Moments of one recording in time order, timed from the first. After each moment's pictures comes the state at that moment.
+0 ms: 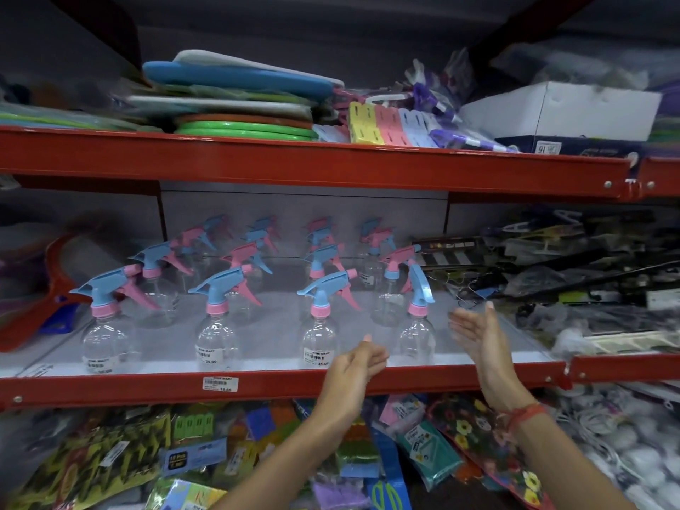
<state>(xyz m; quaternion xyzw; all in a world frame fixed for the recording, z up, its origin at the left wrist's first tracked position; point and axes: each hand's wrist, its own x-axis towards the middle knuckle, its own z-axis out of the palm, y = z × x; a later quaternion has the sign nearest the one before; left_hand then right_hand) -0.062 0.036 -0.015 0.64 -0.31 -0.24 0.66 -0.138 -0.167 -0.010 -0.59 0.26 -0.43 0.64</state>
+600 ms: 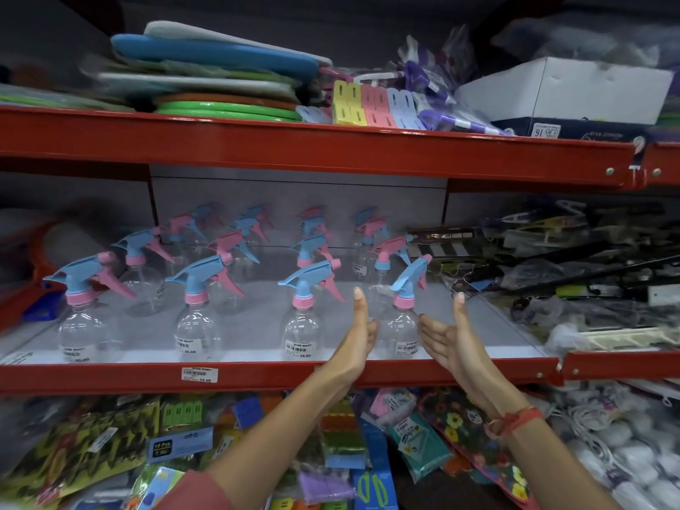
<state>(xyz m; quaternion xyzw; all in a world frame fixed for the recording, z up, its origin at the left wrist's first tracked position) -0.055 -0.015 0.006 0.67 -0.31 -0.30 0.61 -0.141 -0.161 -0.009 -0.66 0.24 -0.21 0.68</state>
